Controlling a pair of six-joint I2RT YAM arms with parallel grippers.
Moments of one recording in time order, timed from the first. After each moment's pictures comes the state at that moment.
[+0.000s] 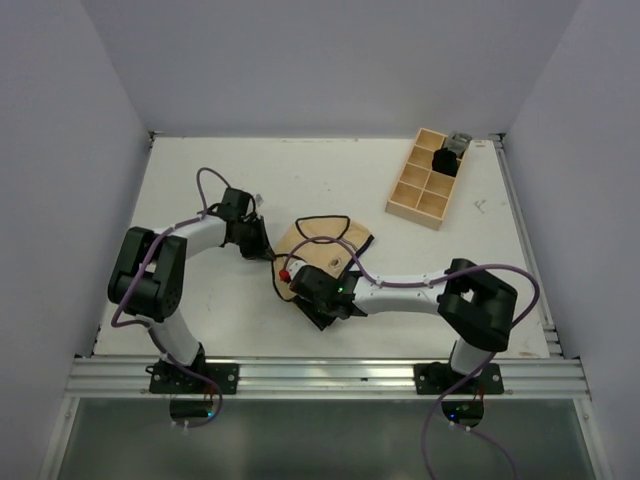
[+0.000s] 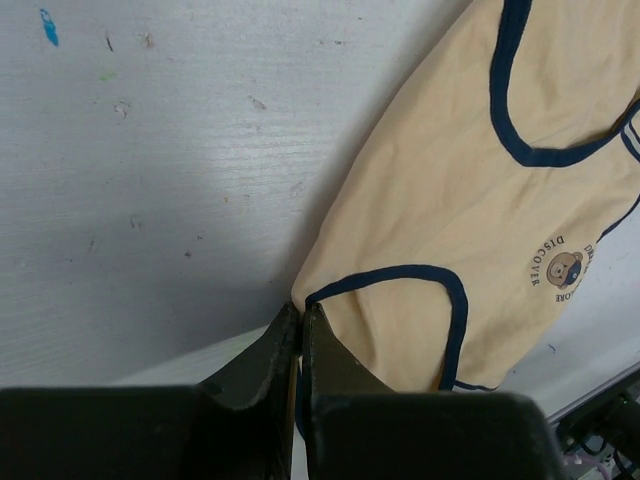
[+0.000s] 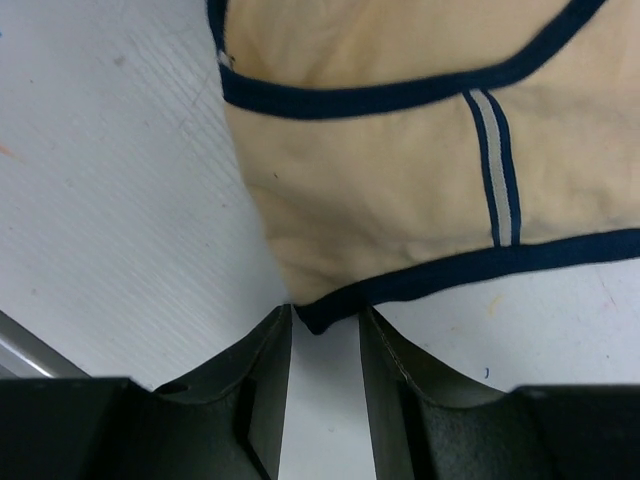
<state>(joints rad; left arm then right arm) -0.25 1.74 0.95 -0.33 0.35 -0.49 1.16 1.73 1.01 -0.39 0.14 0.28</state>
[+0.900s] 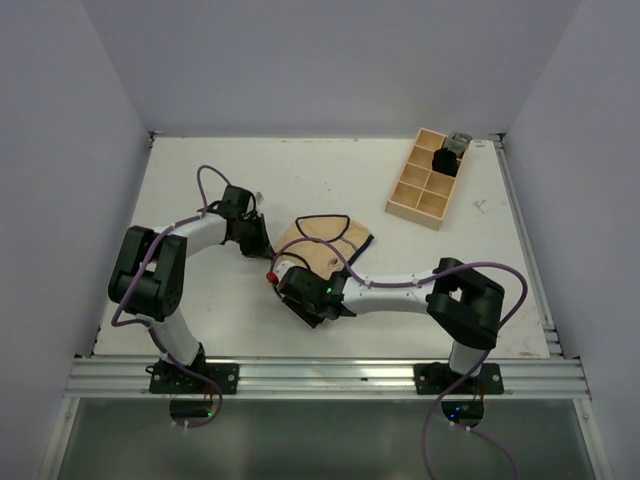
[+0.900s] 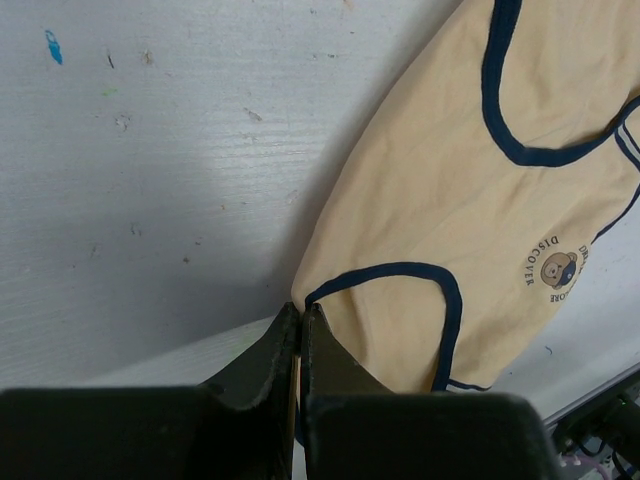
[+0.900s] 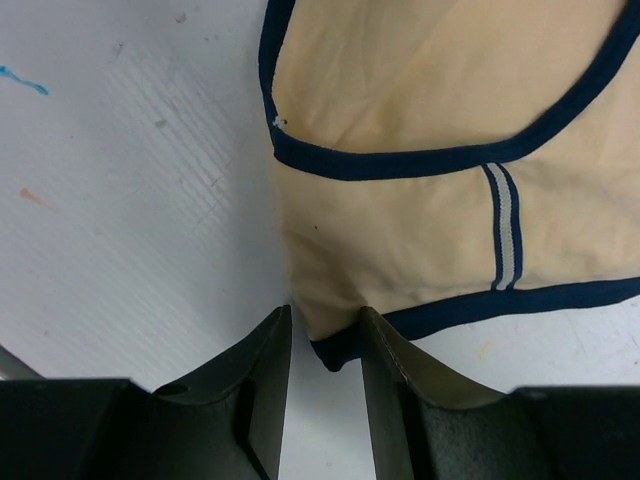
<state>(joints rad) -0.25 1.75 0.98 -0.35 0.34 -0.49 1.19 1.78 1.09 -0.40 0.21 0.22</state>
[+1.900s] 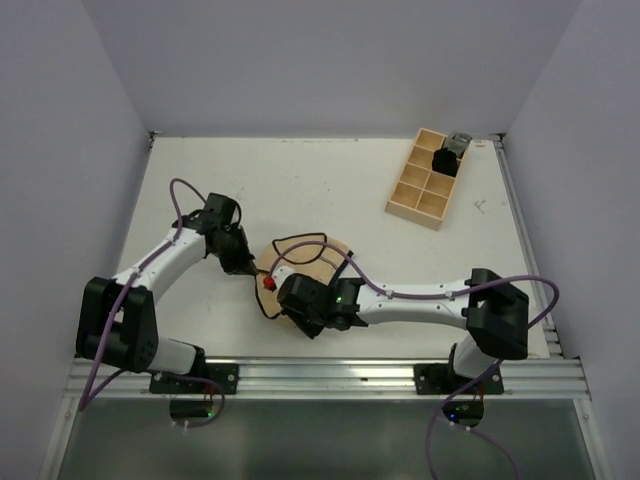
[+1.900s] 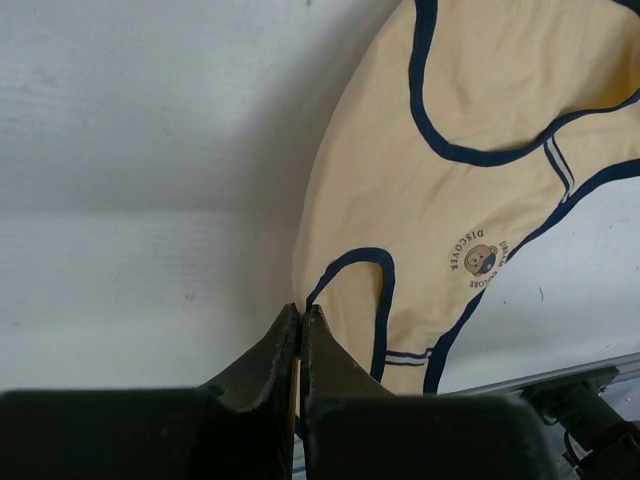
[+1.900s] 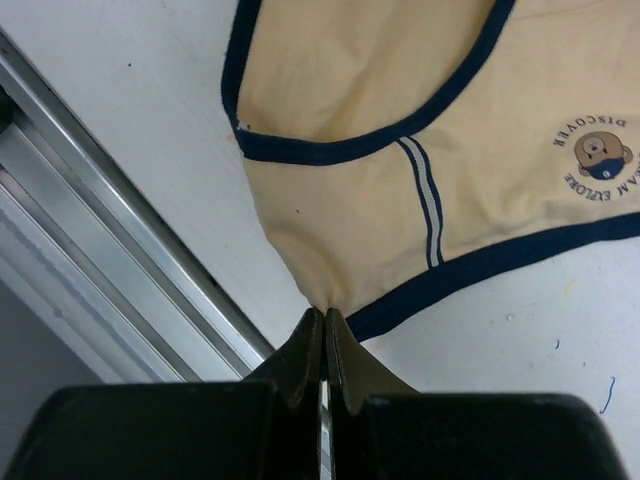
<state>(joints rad) -0.25 1.42 0.91 -0.69 0.22 -0.63 1.28 1.65 1.12 -0.49 0.14 0.35</state>
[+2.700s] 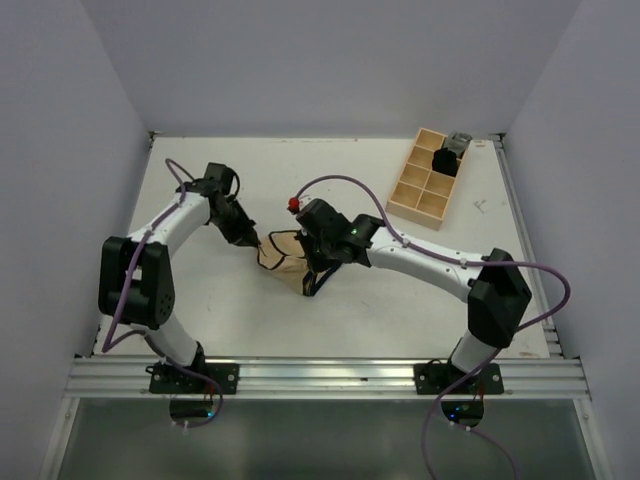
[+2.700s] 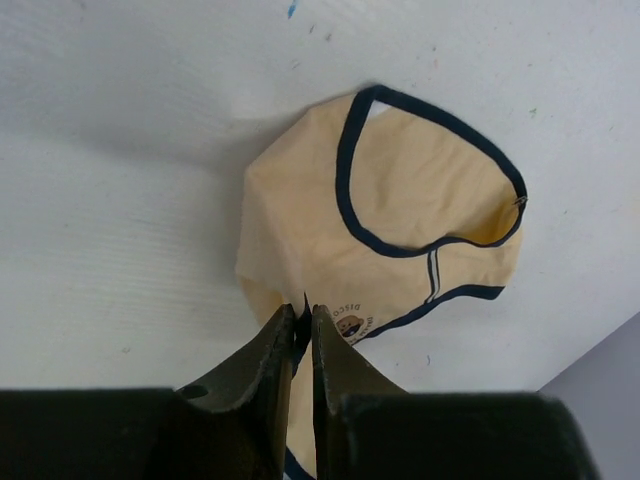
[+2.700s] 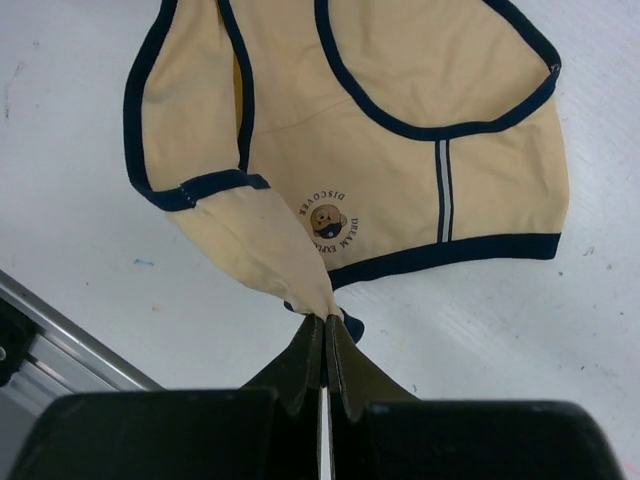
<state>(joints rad) -0.17 1.65 1.18 -0.77 0.23 -0.80 0.96 1.68 1.37 -0.63 0.09 0.38</state>
